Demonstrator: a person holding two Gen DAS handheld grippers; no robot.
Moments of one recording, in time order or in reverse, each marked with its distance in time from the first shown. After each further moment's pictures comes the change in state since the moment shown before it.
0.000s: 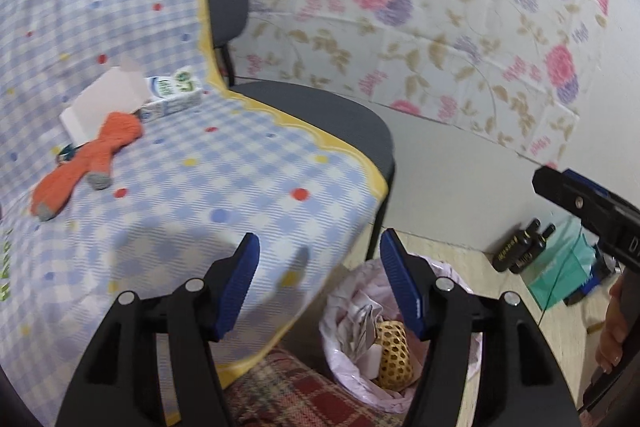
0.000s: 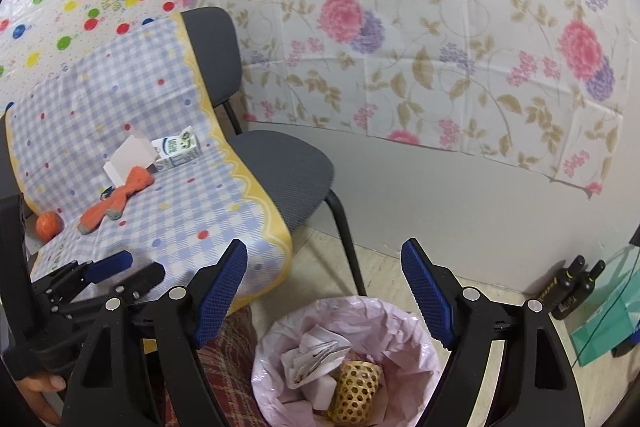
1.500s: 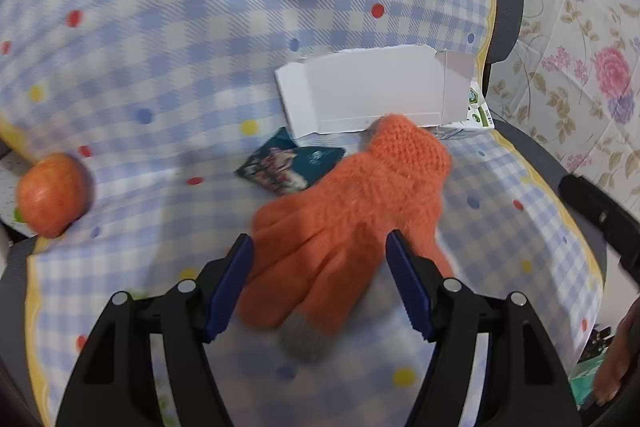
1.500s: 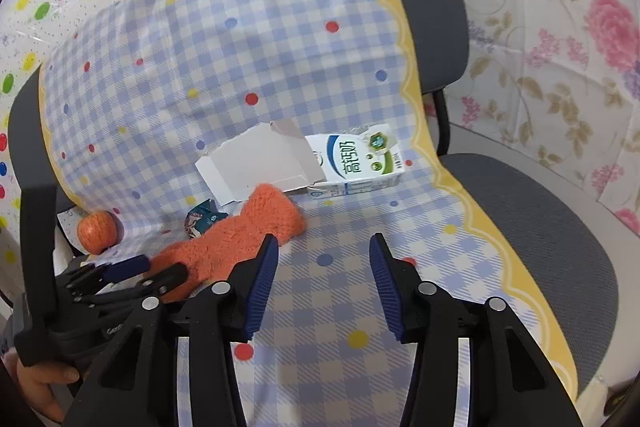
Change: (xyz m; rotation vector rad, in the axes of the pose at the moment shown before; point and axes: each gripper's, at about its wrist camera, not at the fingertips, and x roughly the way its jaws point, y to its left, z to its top) left arm 0.050 0.266 0.059 -0.333 0.112 0.330; right arm 0.198 0.237 0.083 -0.213 0.123 0.384
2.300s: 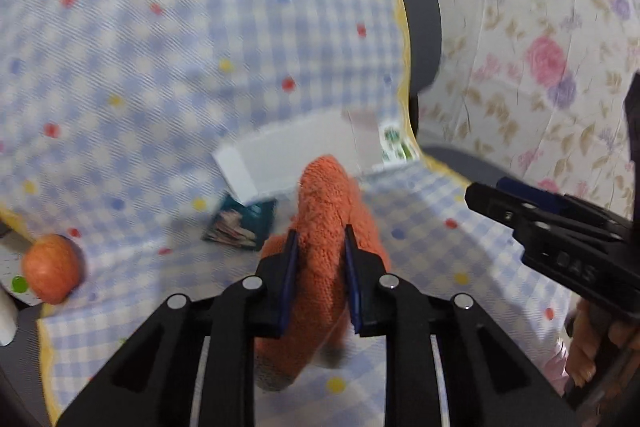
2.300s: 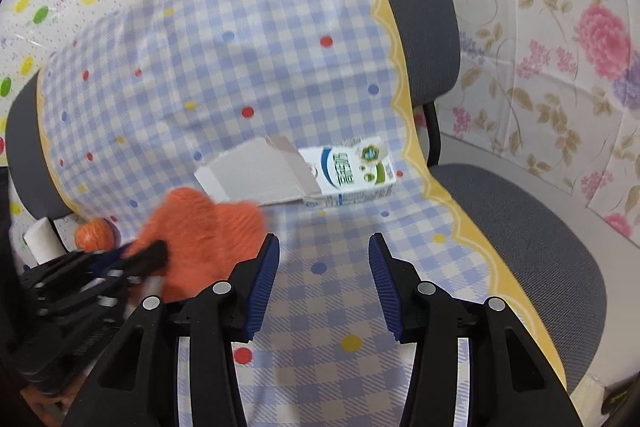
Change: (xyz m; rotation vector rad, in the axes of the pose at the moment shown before) left arm -0.063 -0.034 -0.008 0.164 -0.224 -0.085; right arm -0.017 0.003 0.007 -0.001 -0.041 -0.035
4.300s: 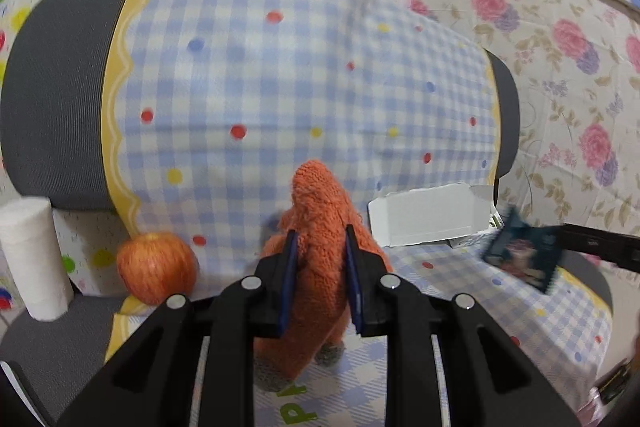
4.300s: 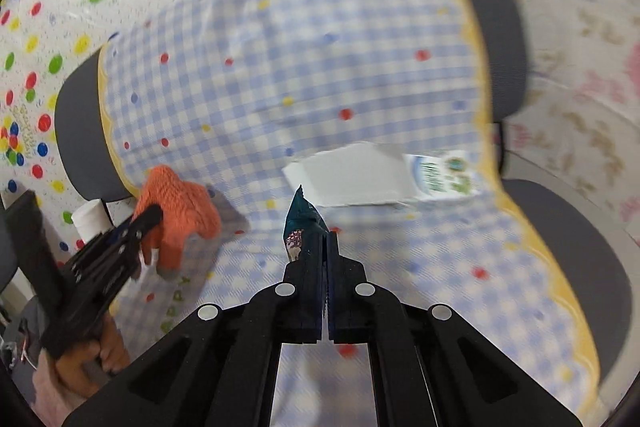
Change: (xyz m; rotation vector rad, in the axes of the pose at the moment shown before) left arm -0.041 0.100 -0.030 -0.144 -0.267 0.187; right arm -0.035 0.053 -0.008 -0.064 -0.009 0.139
